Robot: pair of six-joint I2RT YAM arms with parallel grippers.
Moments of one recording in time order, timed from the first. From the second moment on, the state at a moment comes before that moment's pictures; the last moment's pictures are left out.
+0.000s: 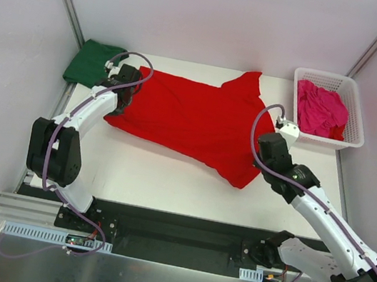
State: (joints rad) left arm -0.20 1.62 1.27 -0.84 -0.65 -0.32; right arm 0.64 0.98 0.88 -0.66 0.57 0.59
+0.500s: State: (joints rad) left arm -0.20 1.66 1.32 -0.84 -0.62 -0.32; right arm 0.52 1.10 1.09 -0.61 0.53 0.46
